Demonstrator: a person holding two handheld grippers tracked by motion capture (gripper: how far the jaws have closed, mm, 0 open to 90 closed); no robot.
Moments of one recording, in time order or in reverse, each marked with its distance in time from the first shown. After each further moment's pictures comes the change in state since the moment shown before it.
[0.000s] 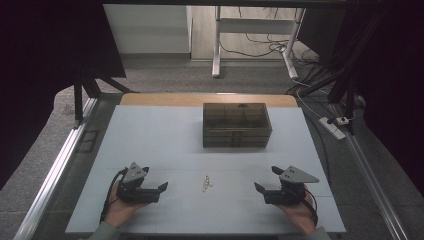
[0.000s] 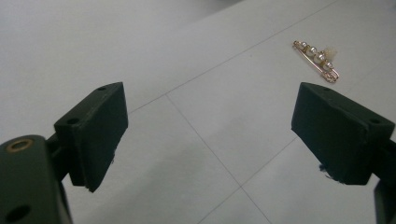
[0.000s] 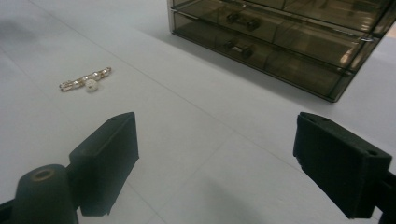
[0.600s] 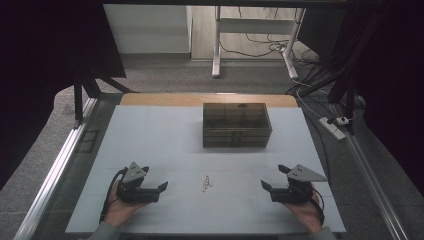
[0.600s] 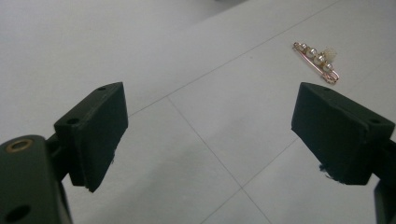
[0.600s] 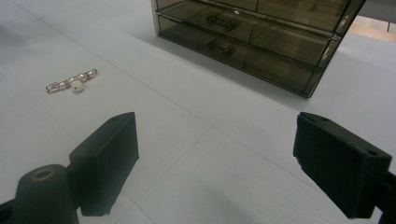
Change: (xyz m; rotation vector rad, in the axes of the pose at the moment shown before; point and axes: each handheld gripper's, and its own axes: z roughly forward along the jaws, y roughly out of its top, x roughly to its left) left arm 0.001 0.000 -0.001 -0.005 0.002 0.007; right arm -0.015 -0.002 -0.011 -0.007 -0.025 0.016
